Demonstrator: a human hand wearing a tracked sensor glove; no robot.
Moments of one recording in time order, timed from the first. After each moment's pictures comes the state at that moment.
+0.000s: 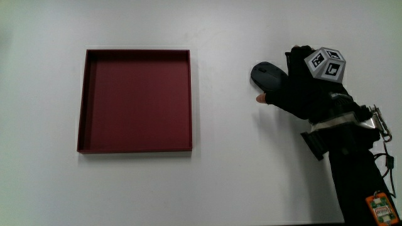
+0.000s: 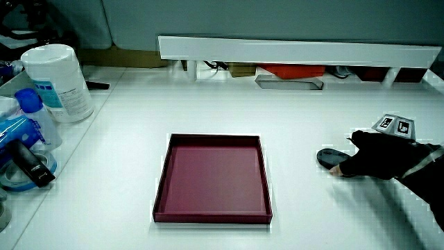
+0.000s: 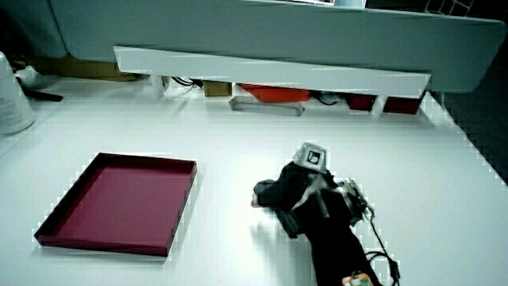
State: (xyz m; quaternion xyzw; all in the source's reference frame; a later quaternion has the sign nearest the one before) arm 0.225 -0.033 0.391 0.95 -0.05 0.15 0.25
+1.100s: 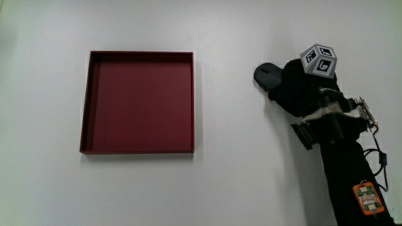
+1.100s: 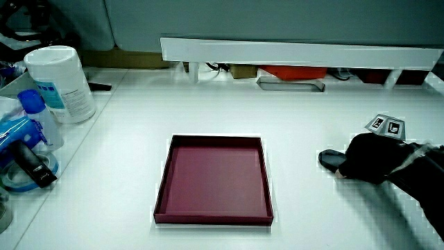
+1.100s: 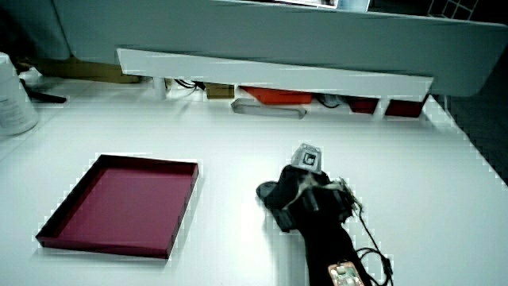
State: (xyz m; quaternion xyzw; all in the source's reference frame) arm 0.225 -0.111 0.515 0.90 0.07 0.11 0.41
